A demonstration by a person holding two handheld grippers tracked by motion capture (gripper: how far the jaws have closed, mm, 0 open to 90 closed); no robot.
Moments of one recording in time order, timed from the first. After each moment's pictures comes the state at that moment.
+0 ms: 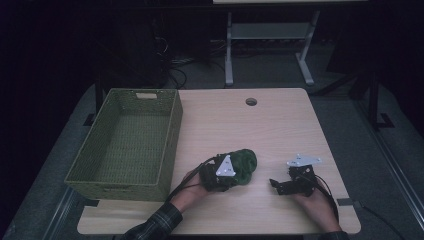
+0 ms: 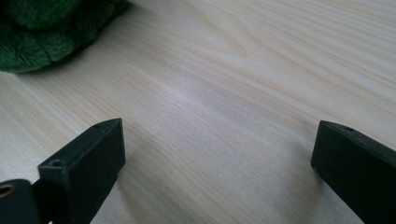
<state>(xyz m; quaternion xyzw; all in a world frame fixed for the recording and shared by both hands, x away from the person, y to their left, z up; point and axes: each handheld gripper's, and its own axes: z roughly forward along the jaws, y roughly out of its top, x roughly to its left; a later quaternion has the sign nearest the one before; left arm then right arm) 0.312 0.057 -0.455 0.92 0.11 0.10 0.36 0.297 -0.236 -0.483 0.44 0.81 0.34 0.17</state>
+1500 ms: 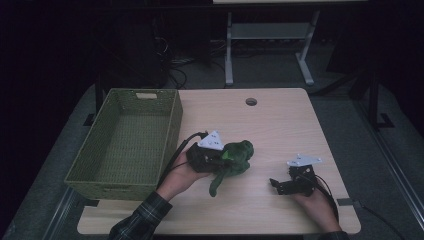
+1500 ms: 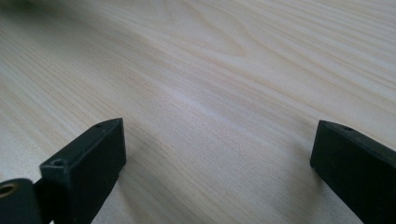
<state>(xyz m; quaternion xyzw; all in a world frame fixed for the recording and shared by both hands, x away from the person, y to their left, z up) 0.322 0.083 -0.363 0.89 0.15 0.05 0.42 0.297 -0.237 -0.483 0.44 0.81 0.34 0.17</state>
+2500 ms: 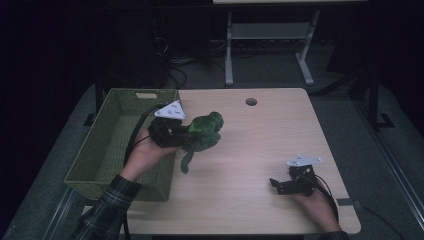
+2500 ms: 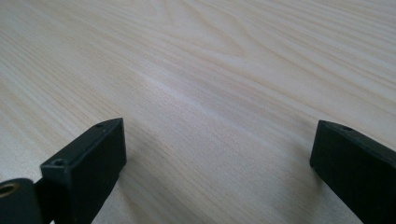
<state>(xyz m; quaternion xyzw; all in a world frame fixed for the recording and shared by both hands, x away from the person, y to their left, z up) 0.345 0.165 -0.293 0.88 0.20 0.10 0.43 0.297 -0.237 -0.483 0.44 0.81 0.34 0.17</state>
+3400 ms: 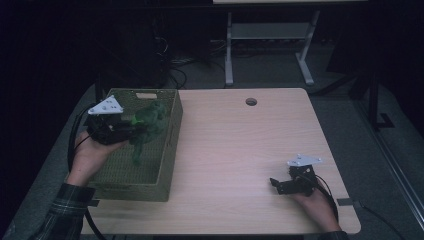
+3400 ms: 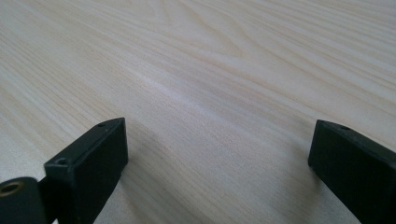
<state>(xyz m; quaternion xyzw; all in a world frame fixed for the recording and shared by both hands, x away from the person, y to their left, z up) 0.335 0.290 -0.283 0.84 0.31 0.19 0.40 0.297 -0.237 -0.483 0.44 0.81 0.34 0.17</state>
